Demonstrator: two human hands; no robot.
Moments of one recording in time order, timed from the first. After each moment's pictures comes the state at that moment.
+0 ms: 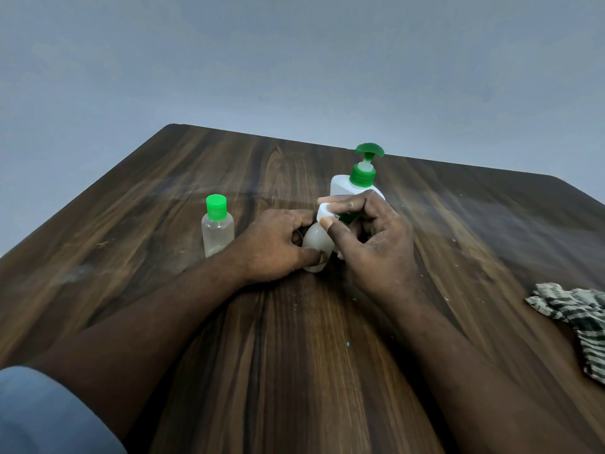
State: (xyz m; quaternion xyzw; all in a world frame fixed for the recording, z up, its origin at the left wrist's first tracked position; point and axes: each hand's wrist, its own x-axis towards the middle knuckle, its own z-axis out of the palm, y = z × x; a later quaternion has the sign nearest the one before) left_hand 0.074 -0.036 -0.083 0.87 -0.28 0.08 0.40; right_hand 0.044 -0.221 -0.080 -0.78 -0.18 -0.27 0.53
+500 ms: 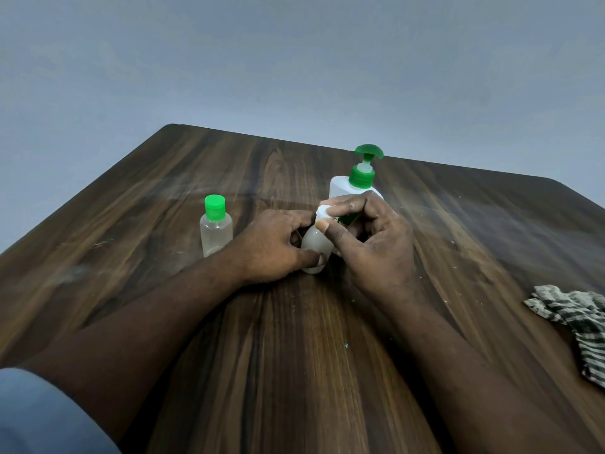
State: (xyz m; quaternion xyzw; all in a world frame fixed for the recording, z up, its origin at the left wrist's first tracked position) left_hand 0.075 -0.035 -0.083 0.87 -0.28 0.08 0.40; right_hand 0.042 -0.219 -0.078 -0.78 -0.17 -0.27 0.55
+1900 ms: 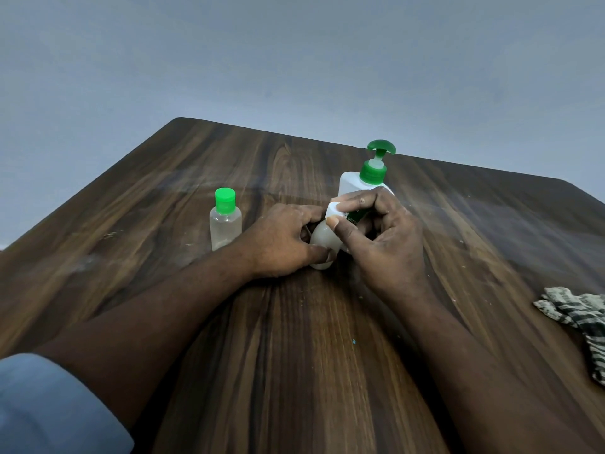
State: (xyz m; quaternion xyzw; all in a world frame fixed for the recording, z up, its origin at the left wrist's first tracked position) left_hand 0.074 -0.037 -0.082 0.87 -0.29 0.07 0.40; right_hand 0.044 -0.220 -0.078 -0.79 -0.19 -0.27 0.52
